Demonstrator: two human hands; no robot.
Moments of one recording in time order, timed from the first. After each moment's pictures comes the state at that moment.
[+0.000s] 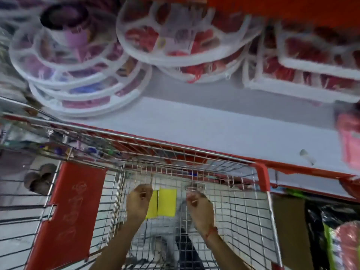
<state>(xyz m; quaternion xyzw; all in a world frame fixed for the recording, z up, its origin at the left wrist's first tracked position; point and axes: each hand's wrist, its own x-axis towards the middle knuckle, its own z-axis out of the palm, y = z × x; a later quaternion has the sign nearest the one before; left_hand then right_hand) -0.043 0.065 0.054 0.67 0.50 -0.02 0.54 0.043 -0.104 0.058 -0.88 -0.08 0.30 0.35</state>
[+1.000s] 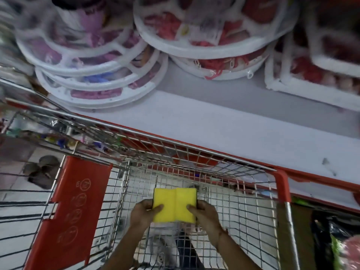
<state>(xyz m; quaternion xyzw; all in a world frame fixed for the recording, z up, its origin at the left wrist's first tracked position) -0.069 0.062 0.011 0.57 0.58 -0.12 0.57 0.039 -0.101 0.031 -0.78 0.08 0.46 0.40</state>
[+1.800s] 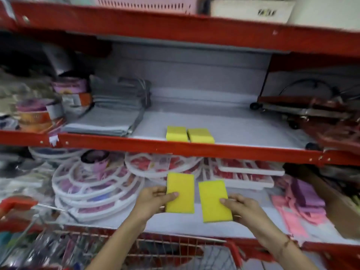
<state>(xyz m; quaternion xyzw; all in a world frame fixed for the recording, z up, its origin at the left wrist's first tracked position) 0.047 0.074 0.365 0.69 0.21 0.05 0.69 0.153 -0.176 0.357 -0.72 -0.08 0.24 0.64</state>
